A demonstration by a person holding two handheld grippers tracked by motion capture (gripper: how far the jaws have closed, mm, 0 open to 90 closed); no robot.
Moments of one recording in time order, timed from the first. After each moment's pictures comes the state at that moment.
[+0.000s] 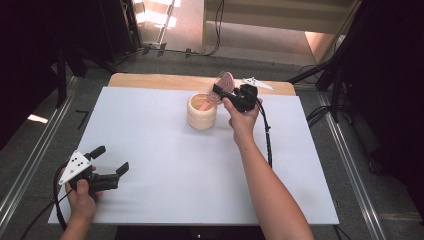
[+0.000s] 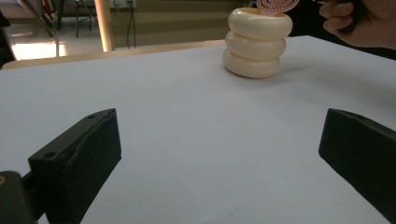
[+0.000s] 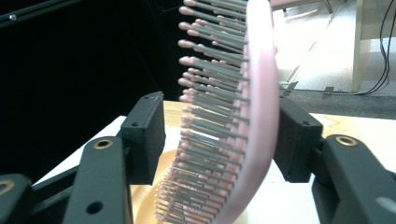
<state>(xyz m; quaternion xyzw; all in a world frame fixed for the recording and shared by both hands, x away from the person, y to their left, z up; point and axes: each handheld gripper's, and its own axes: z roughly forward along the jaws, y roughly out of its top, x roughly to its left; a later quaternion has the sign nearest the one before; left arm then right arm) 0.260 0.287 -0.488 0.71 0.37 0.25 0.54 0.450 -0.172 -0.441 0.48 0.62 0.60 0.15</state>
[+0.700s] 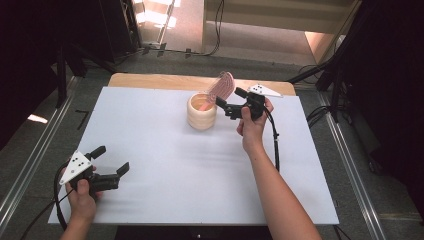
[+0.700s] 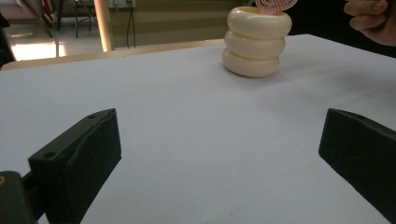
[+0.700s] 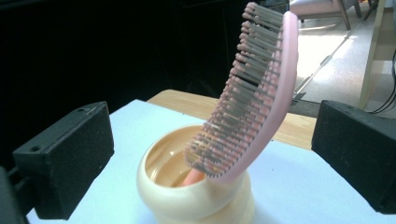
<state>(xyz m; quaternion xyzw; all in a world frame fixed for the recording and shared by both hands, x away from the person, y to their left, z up) 0.260 0.286 -0.488 0.71 0.37 0.25 0.54 0.414 -0.188 -0.433 0.42 0.66 0.61 0.17</state>
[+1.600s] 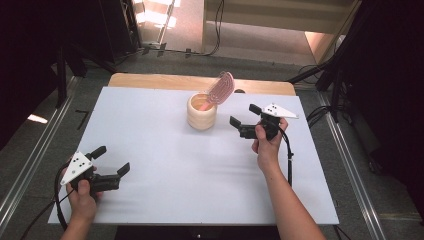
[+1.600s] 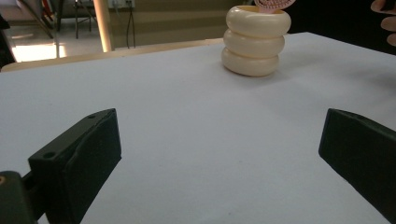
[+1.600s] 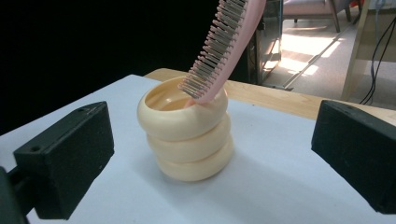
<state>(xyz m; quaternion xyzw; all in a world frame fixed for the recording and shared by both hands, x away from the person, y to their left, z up) 0.260 0.285 -0.488 0.71 0.37 0.26 0.54 0.362 -0.224 -0.455 0.41 0.67 0.59 0.20</state>
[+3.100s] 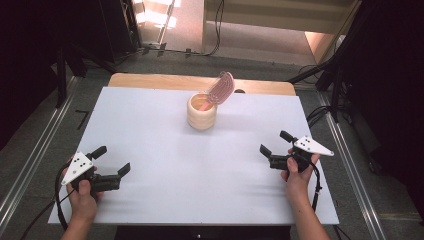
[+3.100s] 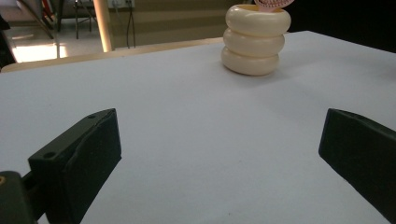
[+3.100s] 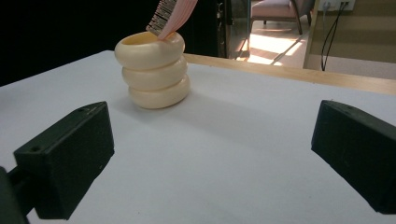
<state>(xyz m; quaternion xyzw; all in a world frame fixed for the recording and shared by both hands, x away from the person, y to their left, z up) 0.259 0.283 -0.488 0.72 0.37 0.26 0.53 0.277 -0.299 -0.490 0.43 0.66 0.56 0.25</state>
